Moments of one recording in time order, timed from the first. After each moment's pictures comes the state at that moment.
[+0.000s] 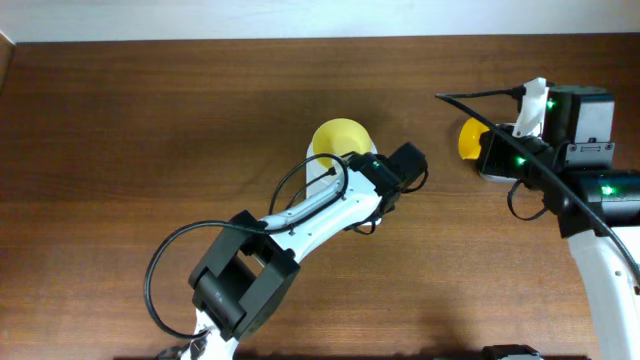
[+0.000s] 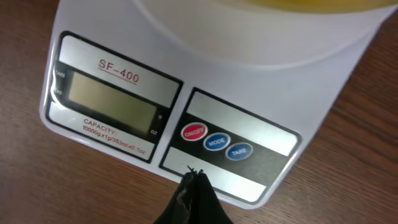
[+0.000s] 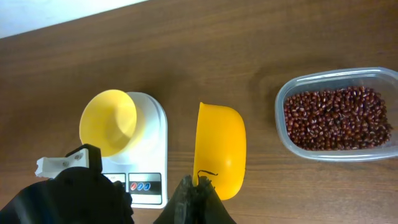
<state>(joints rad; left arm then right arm) -0.83 2.06 1.57 -0.97 -0.24 -1.22 0.03 1.26 1.35 -0.91 -0.18 0.22</state>
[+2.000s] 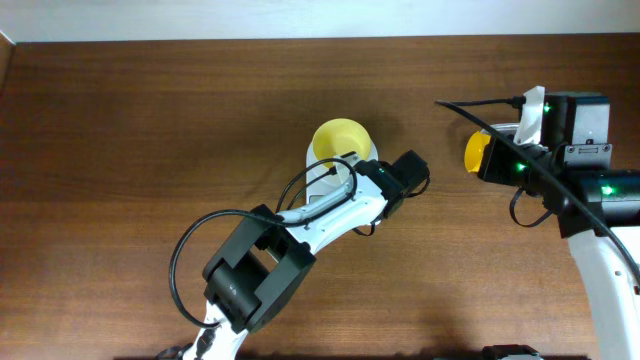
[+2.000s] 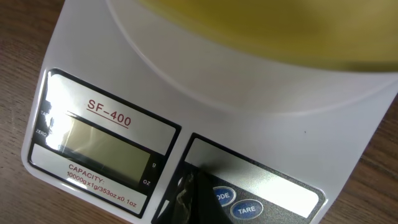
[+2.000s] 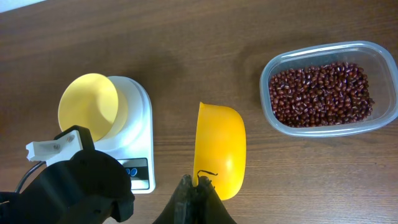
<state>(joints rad) -0.84 2.13 1.55 -0.90 -0.37 -1.23 0.03 1.26 1.35 -0.98 -0.13 0.22</state>
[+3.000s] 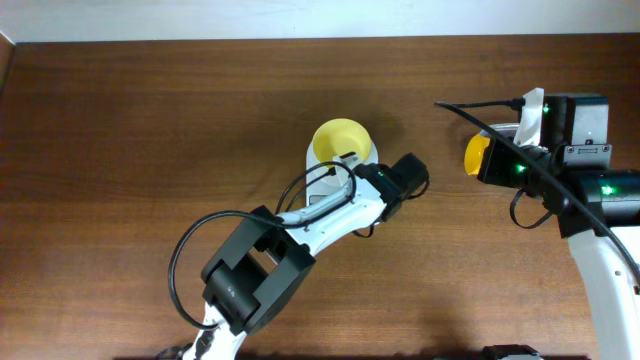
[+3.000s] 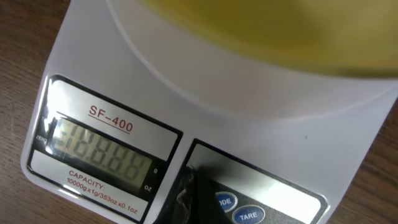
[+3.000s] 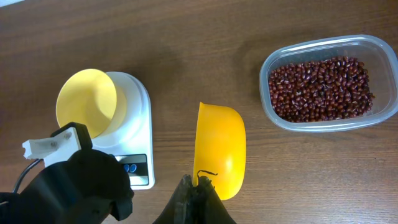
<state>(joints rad) -0.84 2.12 1.52 -0.86 -0.40 -1.23 0.03 1.26 1.35 -1.00 -0.13 0.22</state>
